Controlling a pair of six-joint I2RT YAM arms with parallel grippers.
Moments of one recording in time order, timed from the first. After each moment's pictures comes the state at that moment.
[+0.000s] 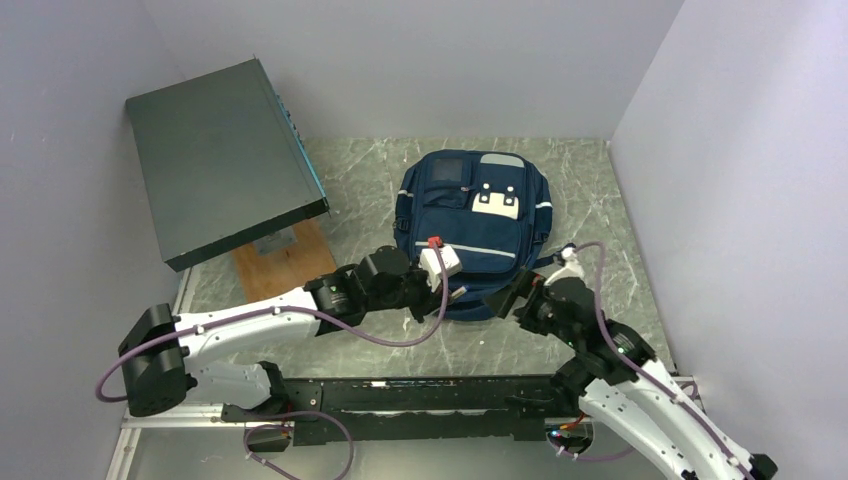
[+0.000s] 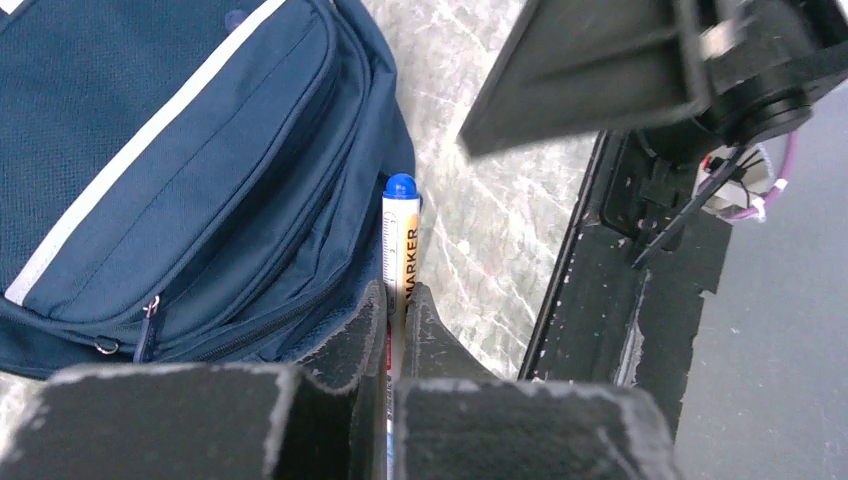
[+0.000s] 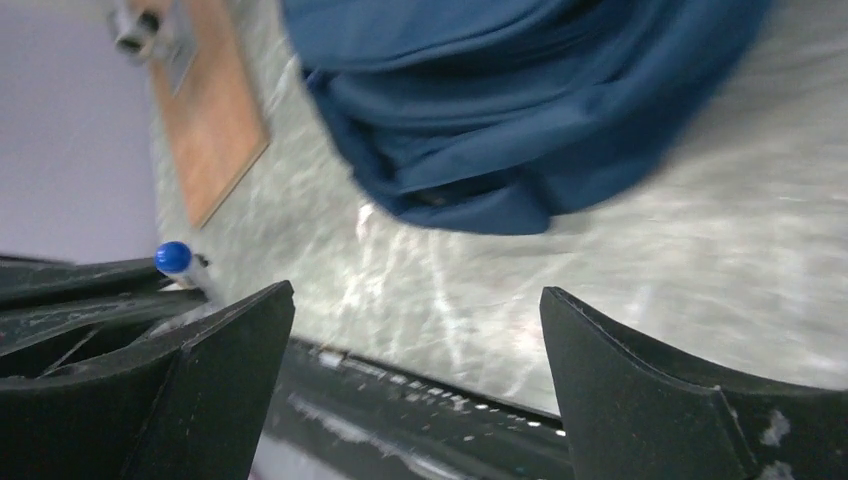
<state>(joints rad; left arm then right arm) -1.10 1.26 0.87 -0.03 0.12 -0.08 0.66 0.40 0.56 -0.77 0.18 0.95</state>
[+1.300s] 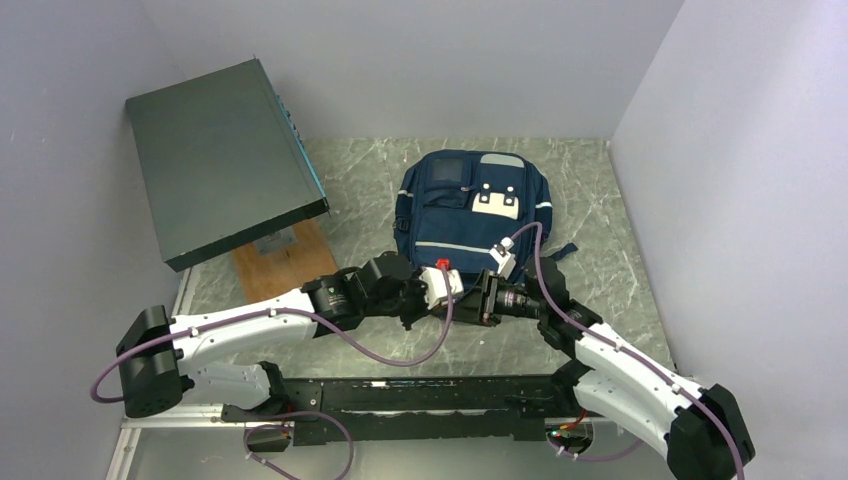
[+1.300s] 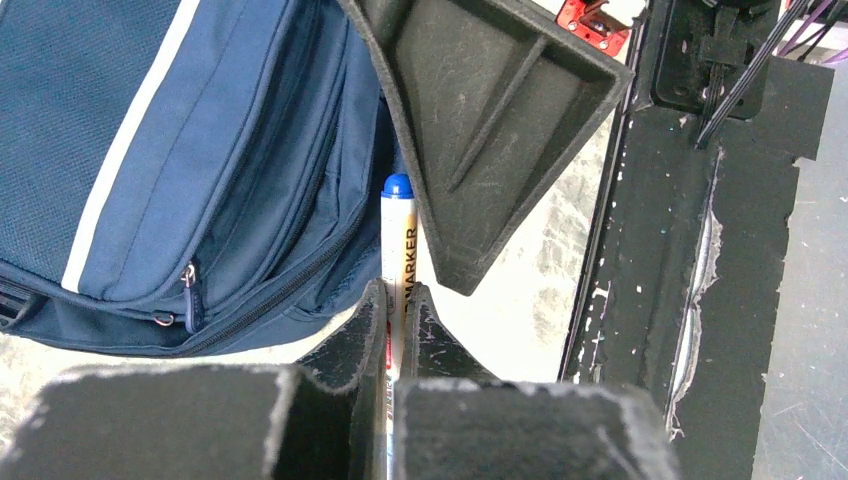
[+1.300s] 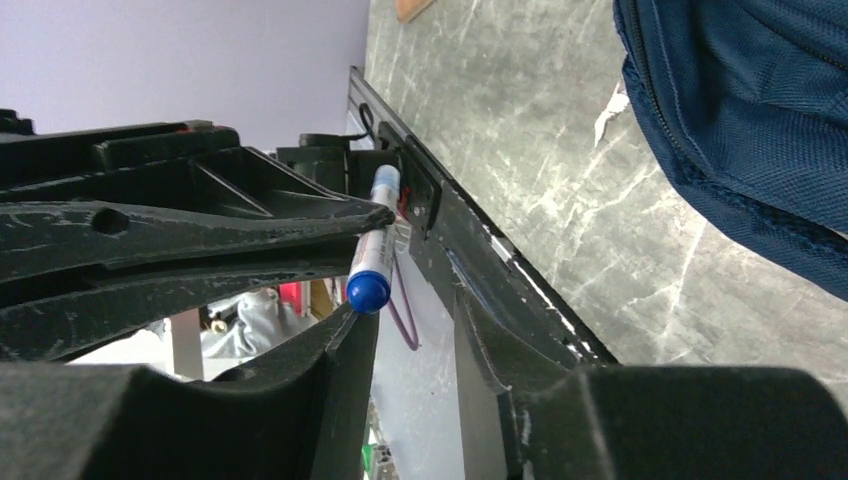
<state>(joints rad) -1.11 1.23 0.89 -0.19 0.13 0.17 0.56 0.81 0.35 0.07 -0.66 1.03</state>
